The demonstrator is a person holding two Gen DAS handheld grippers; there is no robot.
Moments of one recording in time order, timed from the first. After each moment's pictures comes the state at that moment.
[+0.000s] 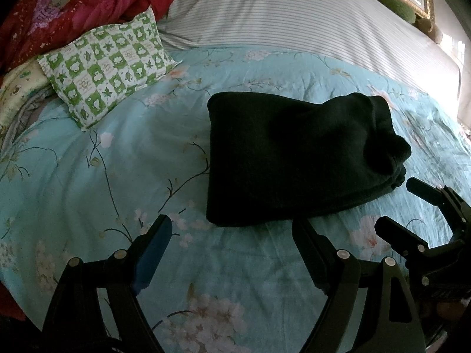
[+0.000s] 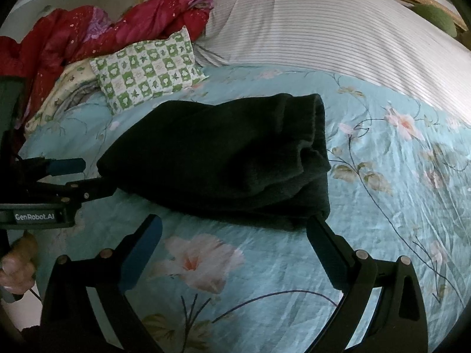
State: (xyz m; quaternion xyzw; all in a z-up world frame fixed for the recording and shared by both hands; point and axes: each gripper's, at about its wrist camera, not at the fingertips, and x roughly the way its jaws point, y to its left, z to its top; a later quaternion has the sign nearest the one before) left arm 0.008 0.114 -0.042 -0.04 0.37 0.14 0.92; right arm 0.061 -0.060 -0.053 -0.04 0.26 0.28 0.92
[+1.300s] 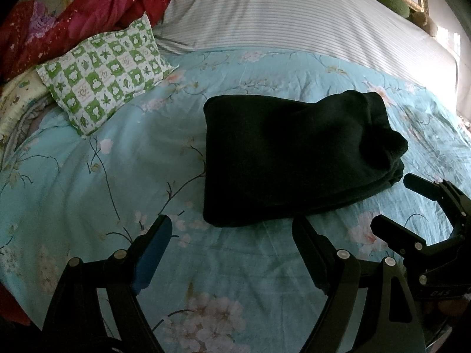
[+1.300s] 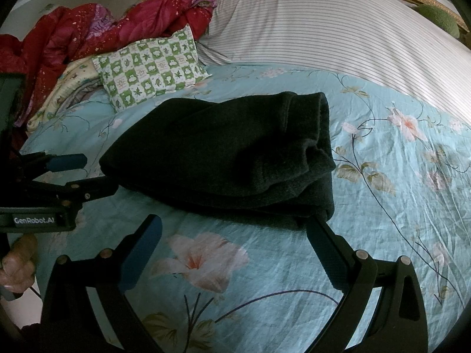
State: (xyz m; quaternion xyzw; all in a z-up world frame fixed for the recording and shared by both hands) left arm 0.004 0.108 -0.042 -0.02 0.37 0.14 0.92; right arm 0.058 -0.057 -0.053 -0.04 0.26 0.28 0.92
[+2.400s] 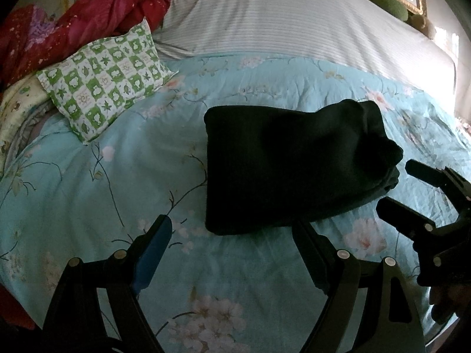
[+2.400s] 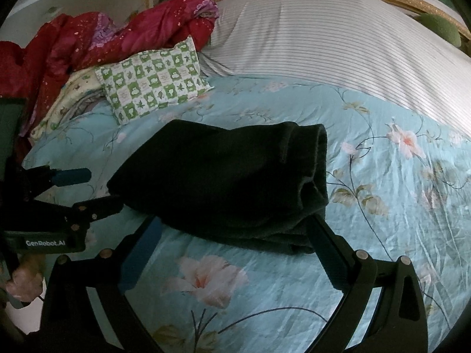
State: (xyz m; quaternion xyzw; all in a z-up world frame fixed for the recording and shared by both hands) left arm 0.004 0.109 -0.031 -0.01 0.36 0.13 0.92; right arm 0.060 -0.054 -0.027 -0.04 0.25 0.28 0.92
